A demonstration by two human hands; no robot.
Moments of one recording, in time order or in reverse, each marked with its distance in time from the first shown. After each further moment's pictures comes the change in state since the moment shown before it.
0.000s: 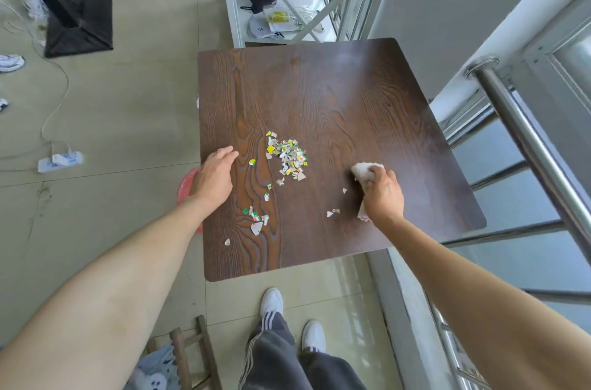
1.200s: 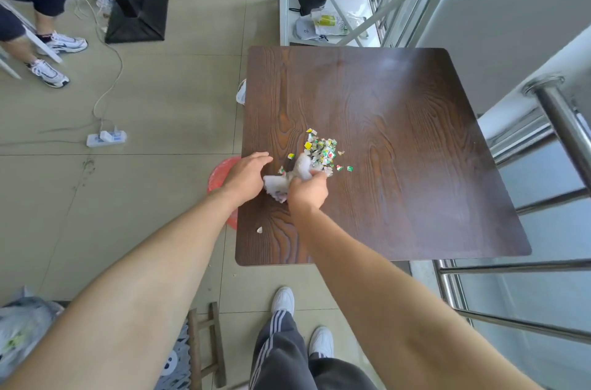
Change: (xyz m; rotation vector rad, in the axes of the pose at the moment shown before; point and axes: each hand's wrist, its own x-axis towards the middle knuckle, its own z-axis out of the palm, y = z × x) left_hand -0.023 -0.007 -0.008 -0.171 -0.103 -0.055; right_hand -0.075 -0.171 0.088 0.663 -0.163 0.387
